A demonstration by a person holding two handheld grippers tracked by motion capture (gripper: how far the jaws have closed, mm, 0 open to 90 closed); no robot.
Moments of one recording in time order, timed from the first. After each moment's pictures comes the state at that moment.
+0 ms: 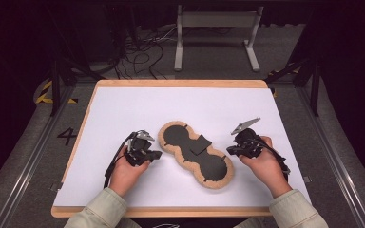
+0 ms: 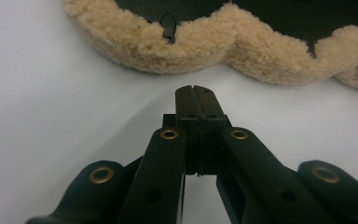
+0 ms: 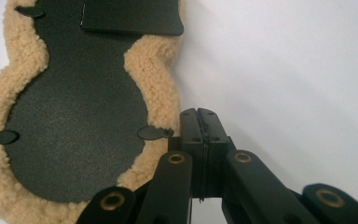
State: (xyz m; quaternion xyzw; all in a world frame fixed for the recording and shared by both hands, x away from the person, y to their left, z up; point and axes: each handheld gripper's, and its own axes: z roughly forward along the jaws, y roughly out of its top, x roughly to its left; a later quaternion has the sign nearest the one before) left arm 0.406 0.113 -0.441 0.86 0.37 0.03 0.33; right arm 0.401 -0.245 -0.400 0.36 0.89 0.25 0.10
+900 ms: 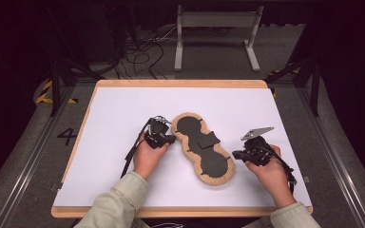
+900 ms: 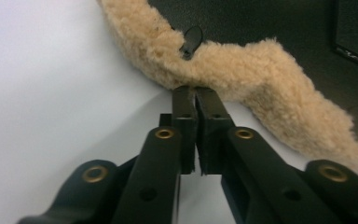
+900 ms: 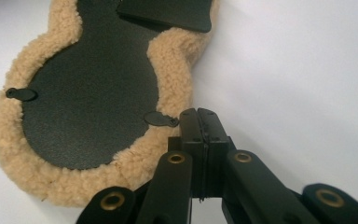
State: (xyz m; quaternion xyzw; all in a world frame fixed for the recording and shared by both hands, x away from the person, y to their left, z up) left arm 0.459 0.068 -0.449 0.84 0.42 0.05 0.35; right arm 0.380 -0.267 -0.412 0.40 0.86 0.29 0.11
